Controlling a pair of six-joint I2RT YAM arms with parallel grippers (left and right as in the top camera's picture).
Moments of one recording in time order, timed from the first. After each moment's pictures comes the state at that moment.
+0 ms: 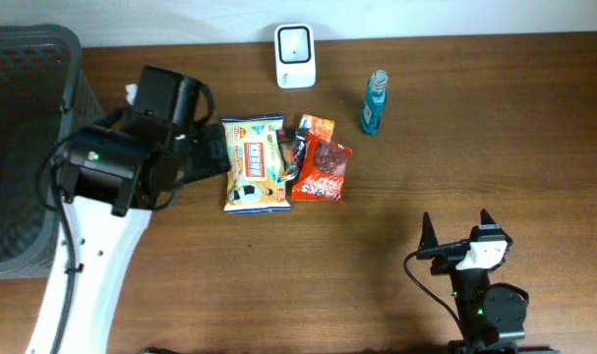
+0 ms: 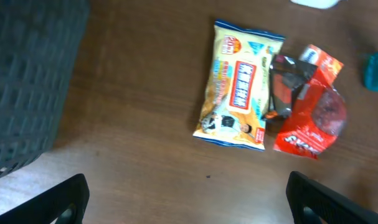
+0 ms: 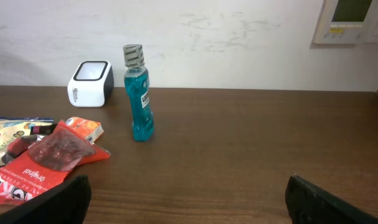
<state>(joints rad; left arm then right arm) -0.30 1.46 1.78 -1.43 -0.22 -0.52 0.03 0.01 0.01 -0.08 0.01 0.00</state>
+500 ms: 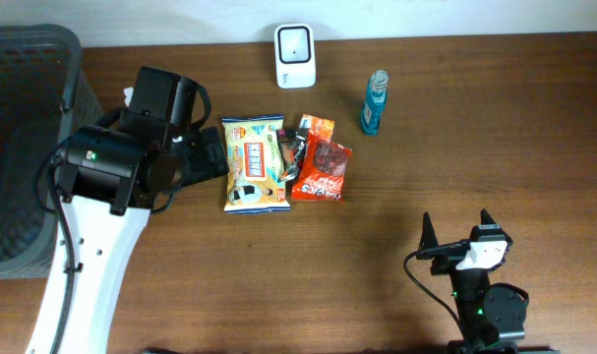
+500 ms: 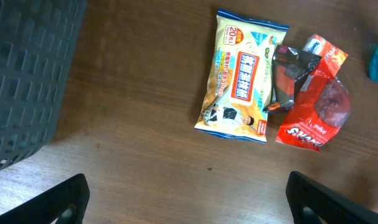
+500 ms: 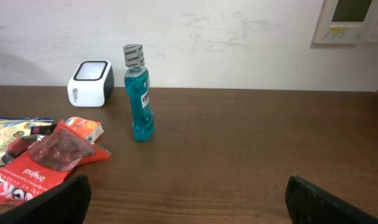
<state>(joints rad) -0.29 1.46 1.78 -1.45 -0.21 -0.52 0.03 0.01 0.01 -0.08 0.01 0.00</state>
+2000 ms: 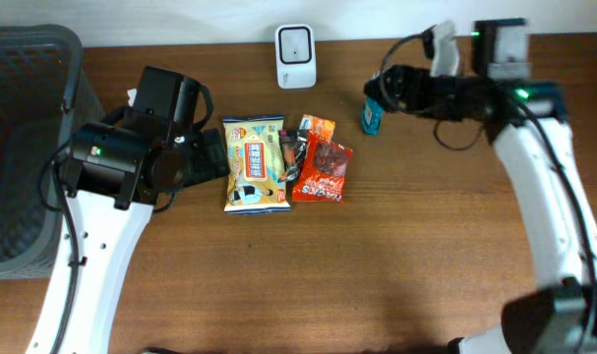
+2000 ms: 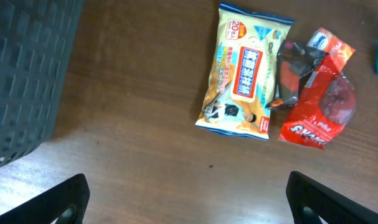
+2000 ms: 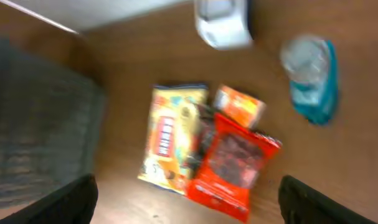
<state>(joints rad) -0.29 1.47 1.77 -1.45 -0.20 -0.52 0.06 1.70 1.66 -0.86 -0.58 0.27</state>
